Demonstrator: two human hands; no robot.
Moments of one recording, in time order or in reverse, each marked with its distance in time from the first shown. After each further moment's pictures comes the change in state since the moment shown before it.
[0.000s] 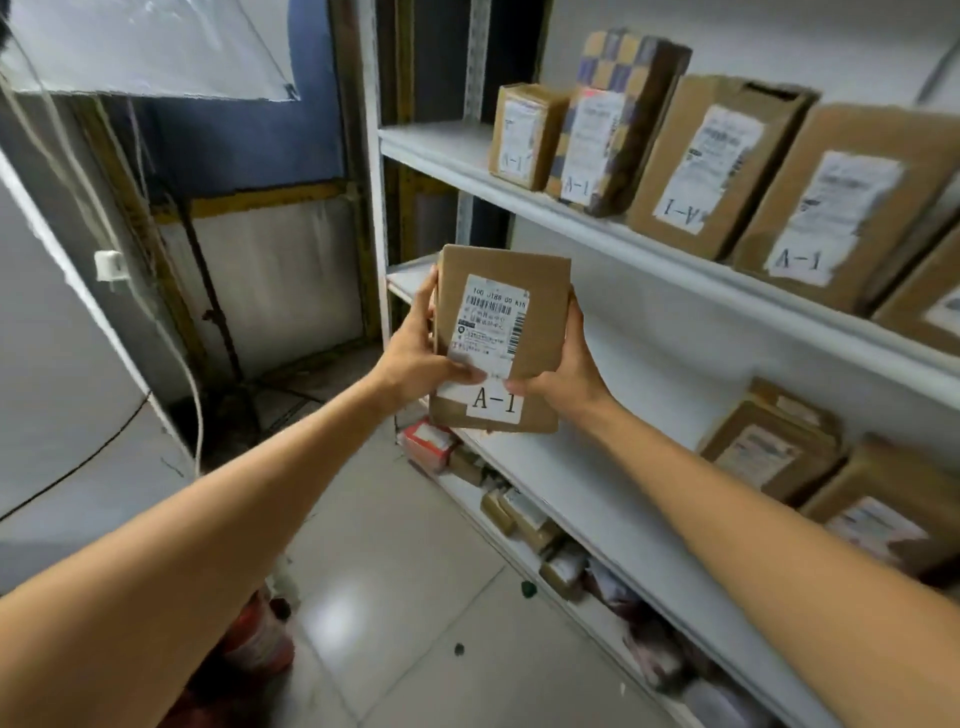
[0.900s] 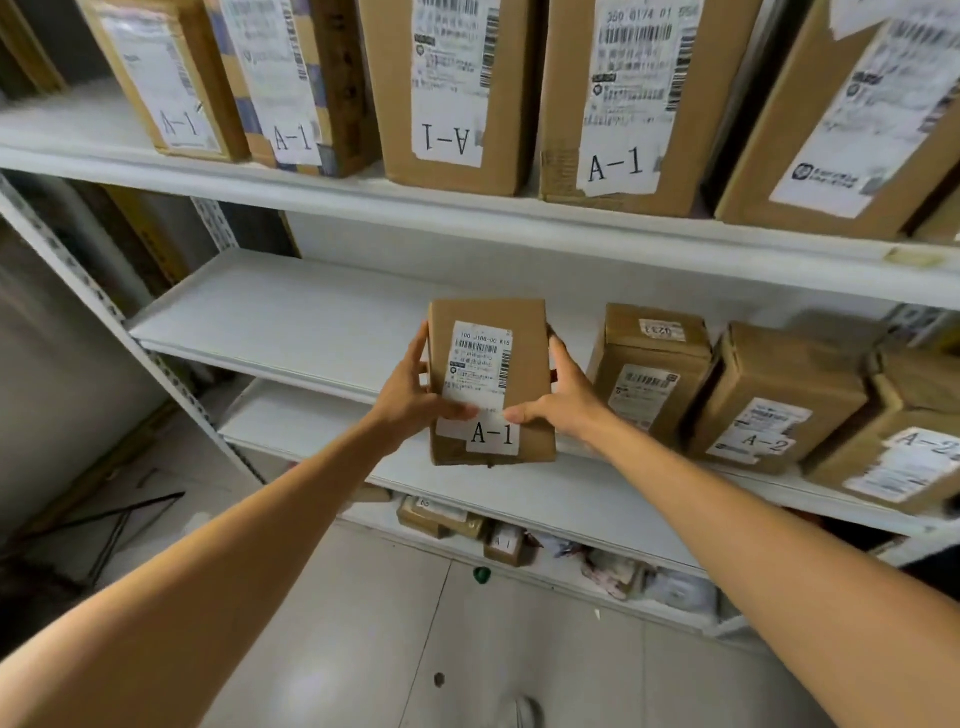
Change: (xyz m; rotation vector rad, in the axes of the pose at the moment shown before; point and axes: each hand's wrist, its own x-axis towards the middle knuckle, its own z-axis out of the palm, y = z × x) left_hand 0.193 -0.103 0.187 0.059 -0.443 -0.218; right_hand 0.043 0.193 -0.144 0.044 0.299 0.438
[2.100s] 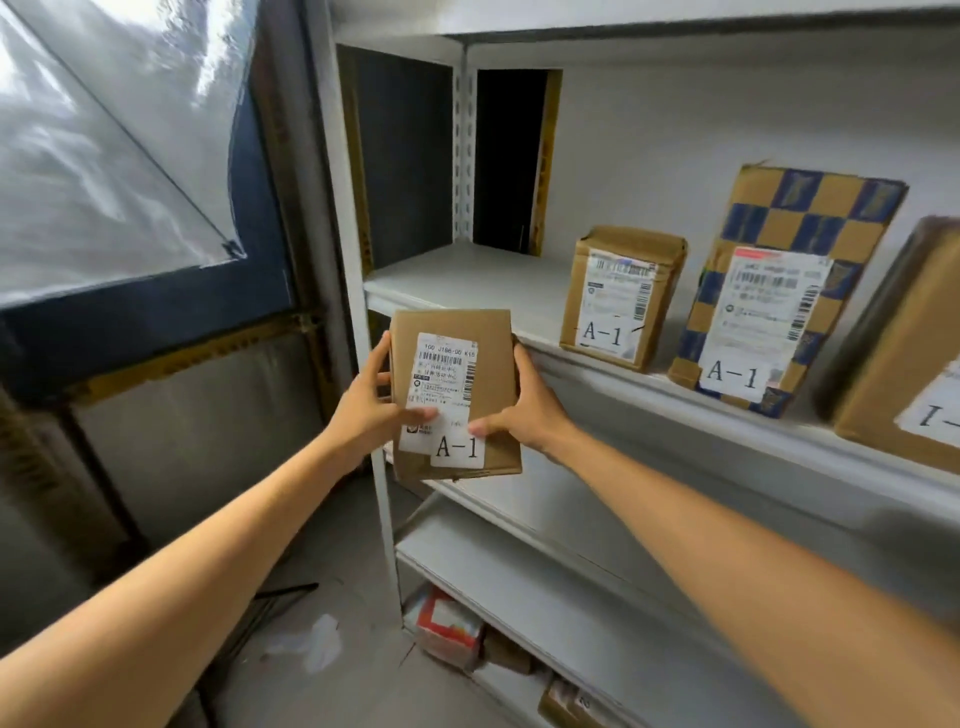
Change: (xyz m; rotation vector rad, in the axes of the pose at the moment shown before) left_hand -0.042 0.045 -0.469 0.034 0.445 0.262; right_hand 0.152 -0.323 0.354 -0.130 -0.210 -0.354
